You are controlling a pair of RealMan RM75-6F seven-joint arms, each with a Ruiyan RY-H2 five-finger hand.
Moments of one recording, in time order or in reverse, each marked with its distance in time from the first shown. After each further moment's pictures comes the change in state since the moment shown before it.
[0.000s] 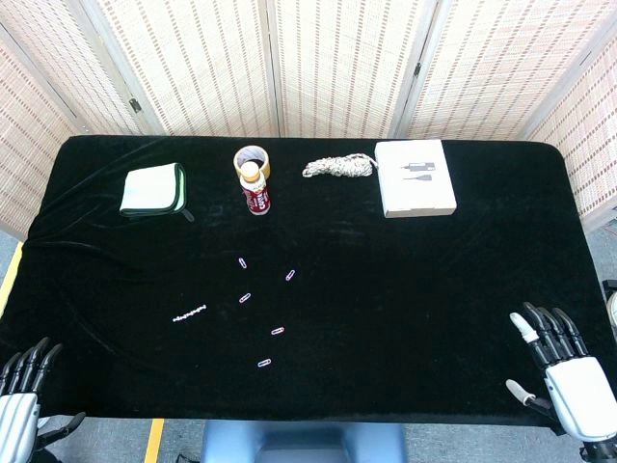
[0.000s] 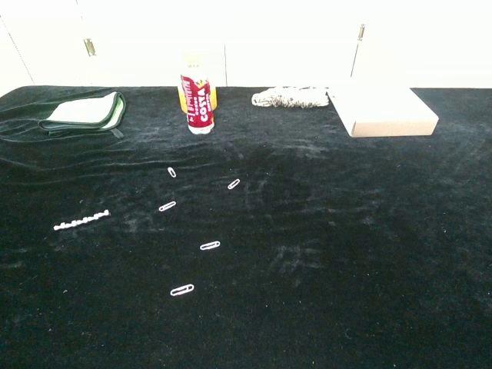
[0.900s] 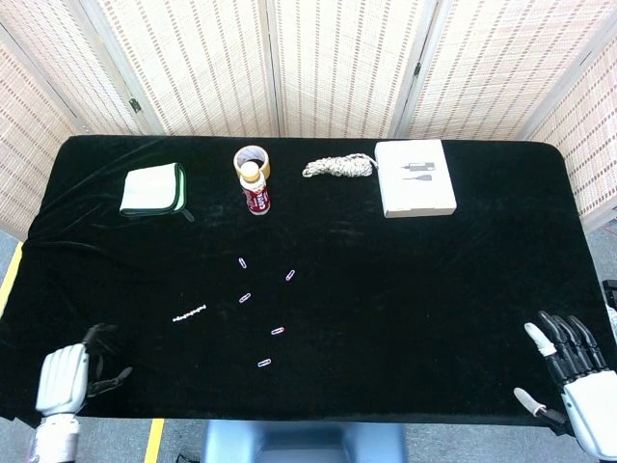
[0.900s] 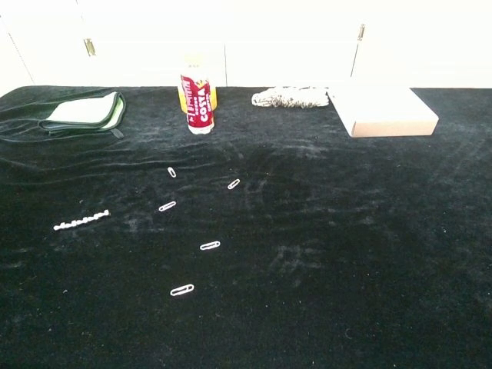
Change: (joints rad) left arm -0.158 -0.215 -0.191 -0.134 -0.313 -0.198 0.165; right arm -0.037 0.004 -0.004 0.055 -0.051 0.125 0.090
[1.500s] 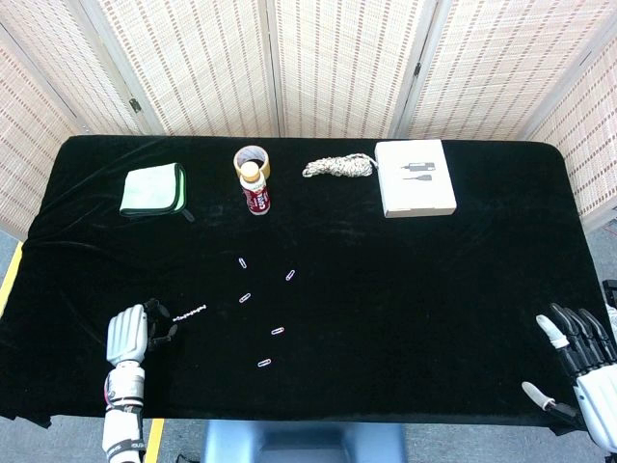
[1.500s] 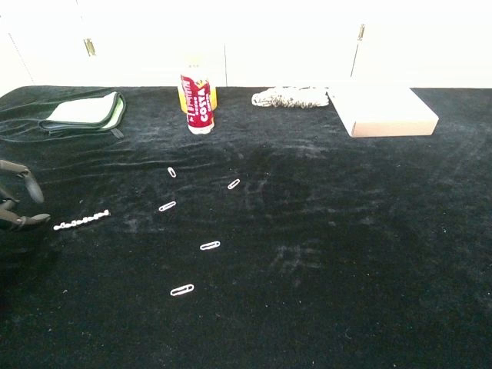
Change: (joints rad) left arm -0.237 -0.301 -0.197 0.123 -0.396 -0.113 0.236; right arm 0.013 0.023 0.015 0.015 0.029 -0.003 0.073
